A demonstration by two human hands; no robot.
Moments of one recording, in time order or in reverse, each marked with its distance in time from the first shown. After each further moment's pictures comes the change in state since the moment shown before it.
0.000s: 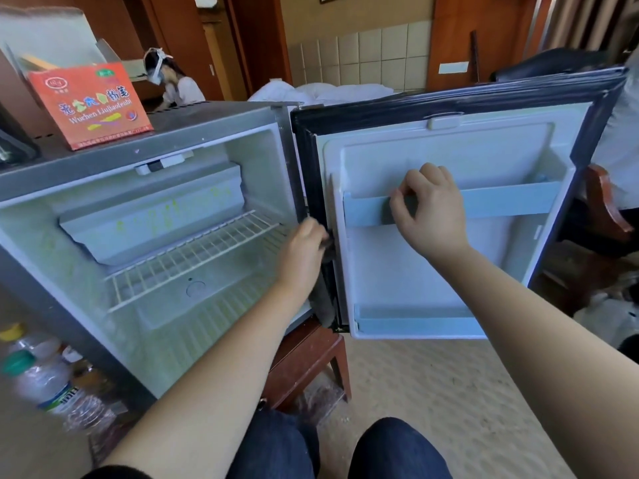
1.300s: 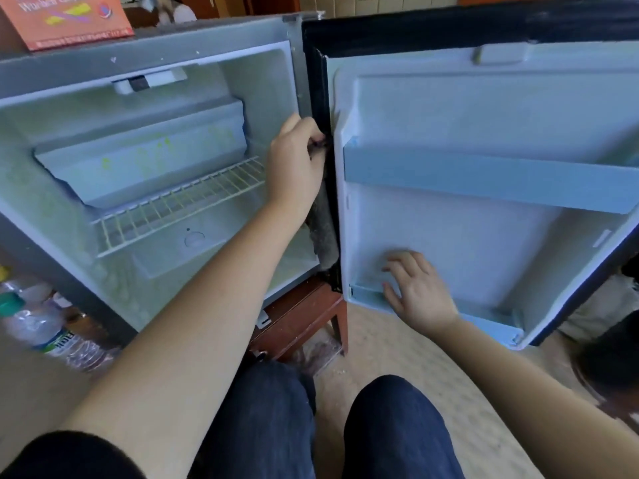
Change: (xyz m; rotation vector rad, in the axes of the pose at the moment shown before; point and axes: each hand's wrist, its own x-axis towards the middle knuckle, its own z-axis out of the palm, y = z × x) left_hand 0.044 0.001 -0.030 -0.100 0.236 -0.191; right_hand -0.177 0.028 0.055 -0.140 -0.463 -0.171
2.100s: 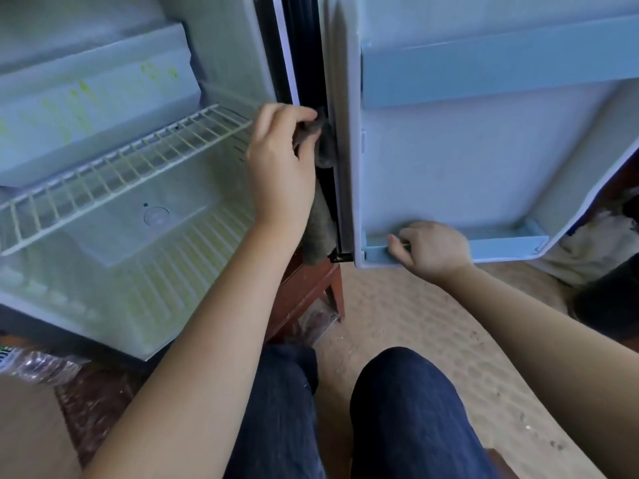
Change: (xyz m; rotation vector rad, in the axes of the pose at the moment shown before) left_hand -0.058 -0.019 0.031 -0.049 0.101 -0.019; right_hand 0.010 0.036 0.033 -0.082 -0.349 0.280
